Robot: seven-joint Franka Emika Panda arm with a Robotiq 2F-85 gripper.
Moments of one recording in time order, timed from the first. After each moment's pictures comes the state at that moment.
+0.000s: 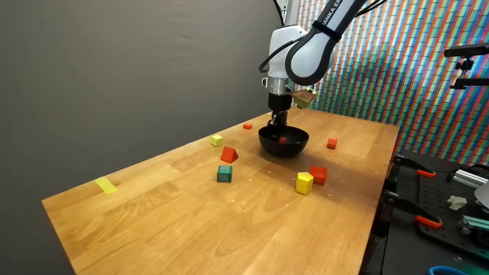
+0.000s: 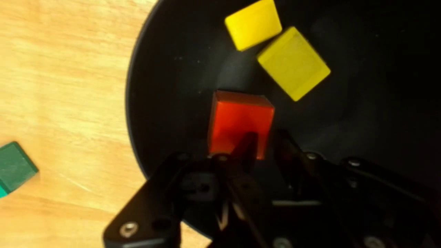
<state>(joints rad) 0.09 0.50 -0.01 -2.15 -0.18 2.69 -0.01</state>
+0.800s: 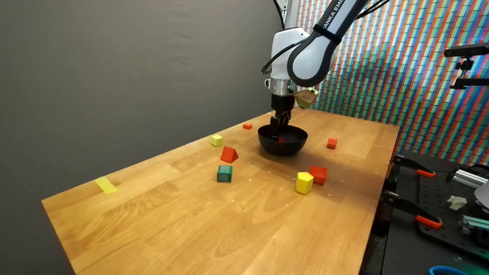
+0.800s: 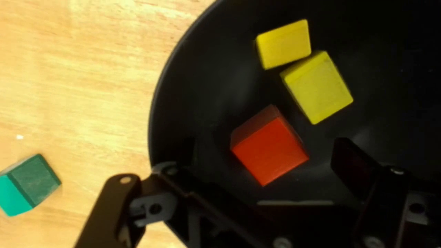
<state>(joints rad) 0.09 0.51 -0.03 -2.15 -0.19 2.68 -0.01</state>
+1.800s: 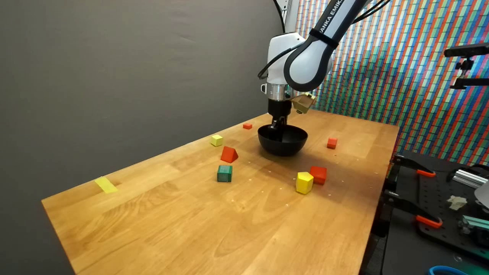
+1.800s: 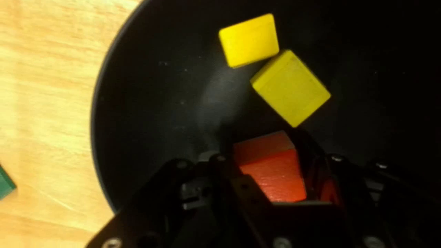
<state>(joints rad) 0.09 0.54 0.00 -2.13 -0.18 2.68 -0.02</state>
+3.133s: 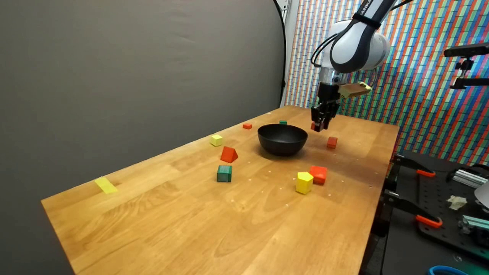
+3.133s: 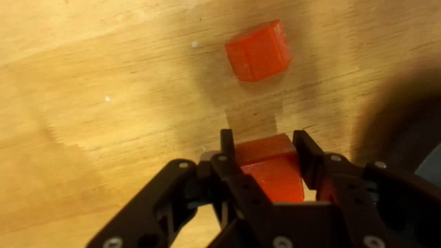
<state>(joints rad) -0.12 0.29 -0.11 -2.47 0.02 2.82 -0.02</state>
